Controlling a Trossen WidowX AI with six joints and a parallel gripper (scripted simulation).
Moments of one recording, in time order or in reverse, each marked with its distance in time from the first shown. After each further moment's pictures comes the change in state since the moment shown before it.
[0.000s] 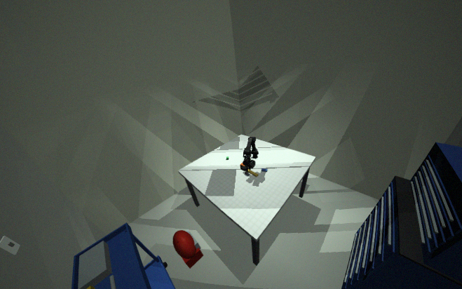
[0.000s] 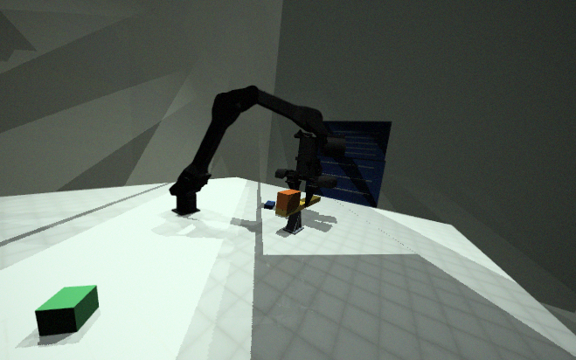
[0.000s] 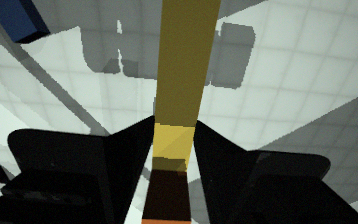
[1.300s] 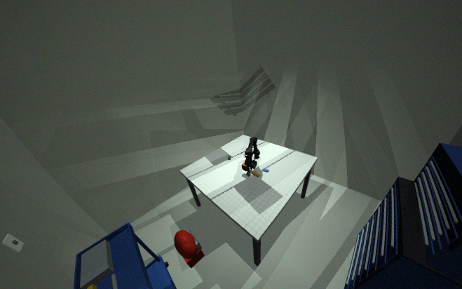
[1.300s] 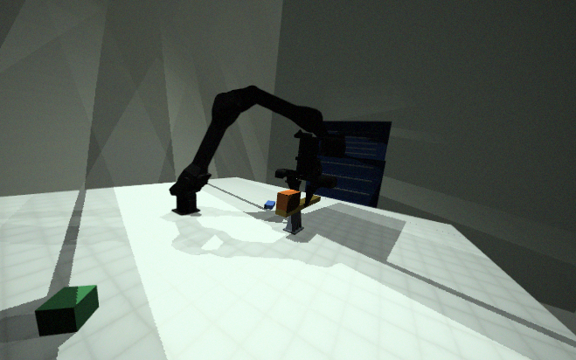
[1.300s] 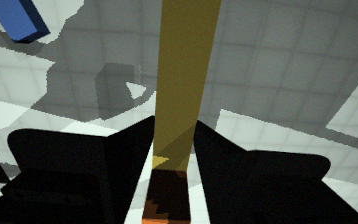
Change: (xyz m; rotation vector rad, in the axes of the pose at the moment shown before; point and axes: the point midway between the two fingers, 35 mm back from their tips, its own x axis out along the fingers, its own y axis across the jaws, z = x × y) arm 0.000 0.000 0.000 0.000 0.000 0.000
